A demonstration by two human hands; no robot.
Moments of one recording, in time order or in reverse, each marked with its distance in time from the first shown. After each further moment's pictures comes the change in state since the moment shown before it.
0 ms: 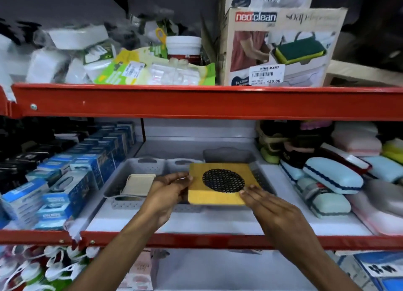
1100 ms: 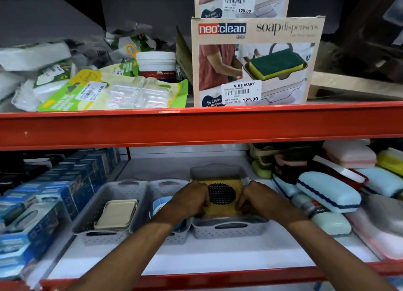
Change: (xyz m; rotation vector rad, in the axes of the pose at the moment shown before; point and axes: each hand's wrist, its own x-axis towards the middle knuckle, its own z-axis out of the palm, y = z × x) left_hand 0.111 -0.018 0.069 1.475 -0.367 0.343; right_hand 0.070 0.109 0.071 0.286 -0.673 0.371
